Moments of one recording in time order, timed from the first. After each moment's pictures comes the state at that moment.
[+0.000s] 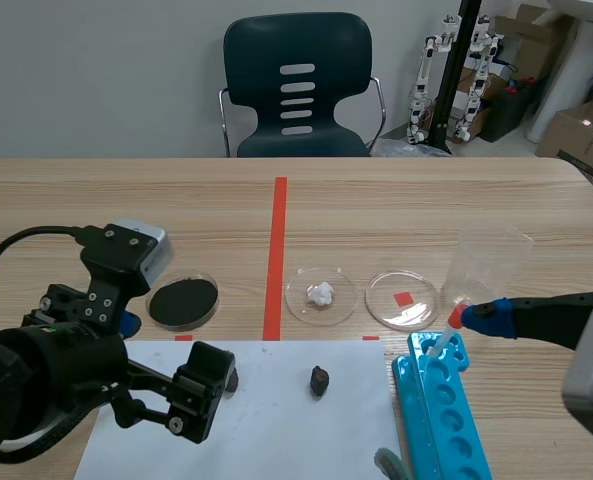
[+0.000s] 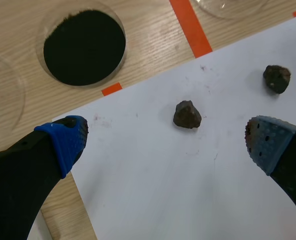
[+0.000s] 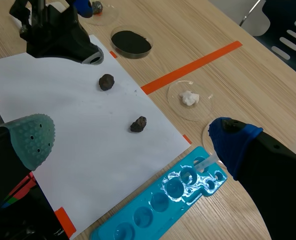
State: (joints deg) left arm 18.5 -26.9 22.5 108.0 -17.5 4.9 34.2; right arm -57.4 30.3 4.3 120.9 -9.1 25.8 20.6
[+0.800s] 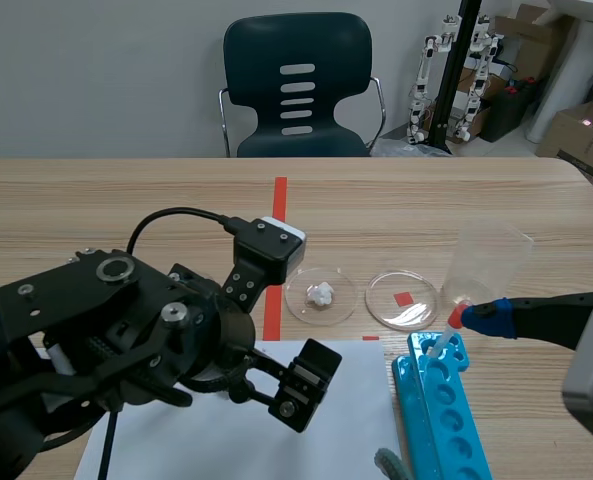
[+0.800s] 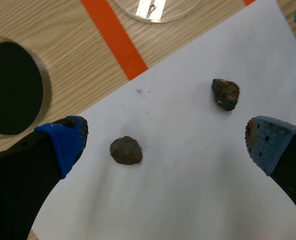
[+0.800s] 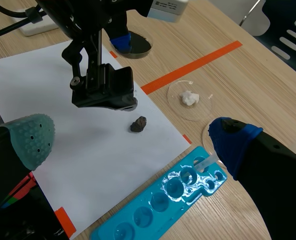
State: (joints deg) left arm -9.1 -23.1 53.7 97.6 -20.5 21.0 48.6; right arm -57.4 30.3 4.3 120.9 -9.1 25.8 20.6
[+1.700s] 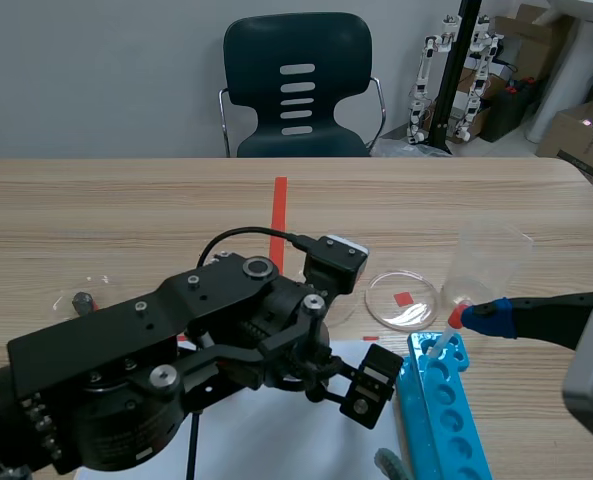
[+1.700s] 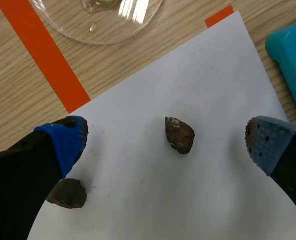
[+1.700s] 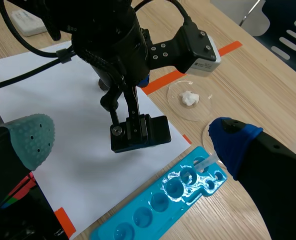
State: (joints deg) left arm -15.8 -8.6 58.2 78.6 -20.9 24.2 49.0; right arm -57.4 30.3 4.3 120.9 -9.1 25.8 20.6
